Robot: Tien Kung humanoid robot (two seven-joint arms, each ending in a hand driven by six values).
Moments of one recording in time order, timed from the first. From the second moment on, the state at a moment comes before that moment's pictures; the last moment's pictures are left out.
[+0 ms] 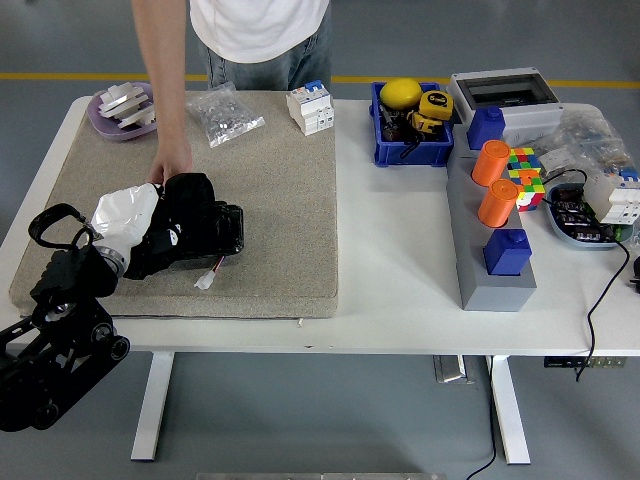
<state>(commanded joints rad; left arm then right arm) -0.38 0.37 -0.88 -1.29 2.08 0.20 0.53 0.02 -0.41 0.87 0.33 -0.31 0.09 -0.31</state>
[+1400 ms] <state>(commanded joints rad) -0.35 0.44 -0.96 -1.28 2.09 0.18 0.54 0.01 -0.42 0.87 0.33 -0.31 0.09 -0.32</state>
